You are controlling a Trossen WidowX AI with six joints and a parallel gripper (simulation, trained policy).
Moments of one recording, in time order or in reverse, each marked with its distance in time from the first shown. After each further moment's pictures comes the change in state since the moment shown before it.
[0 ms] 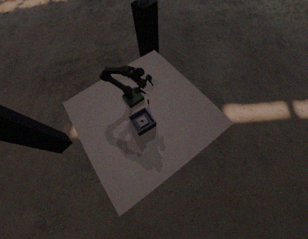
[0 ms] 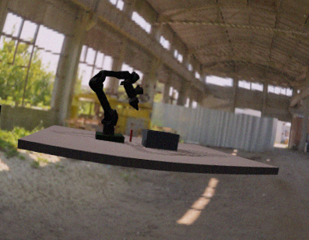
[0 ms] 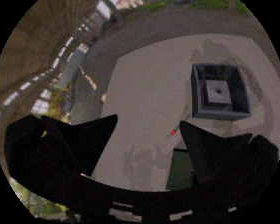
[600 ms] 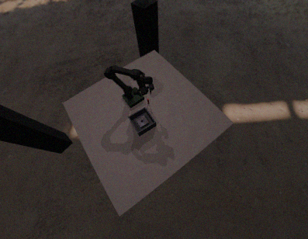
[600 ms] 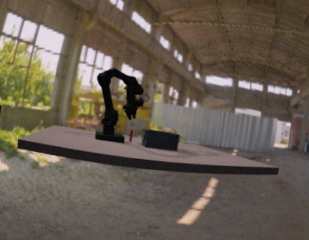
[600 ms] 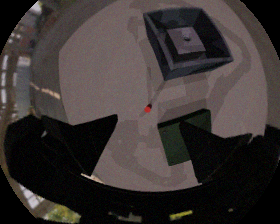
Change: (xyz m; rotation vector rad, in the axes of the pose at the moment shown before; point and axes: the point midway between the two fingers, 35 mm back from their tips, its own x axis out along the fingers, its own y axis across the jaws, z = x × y) arm 0.041 -0.054 -0.046 0.285 0.258 -0.460
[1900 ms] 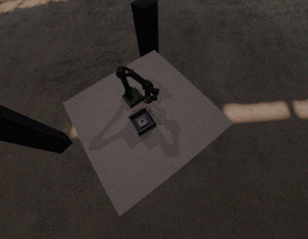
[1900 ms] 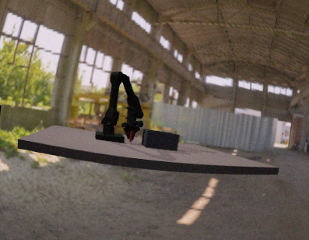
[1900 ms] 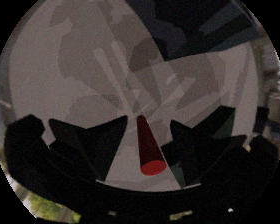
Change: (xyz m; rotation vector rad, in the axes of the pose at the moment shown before) arm 0.134 -0.010 -0.017 0.083 0.021 -0.284
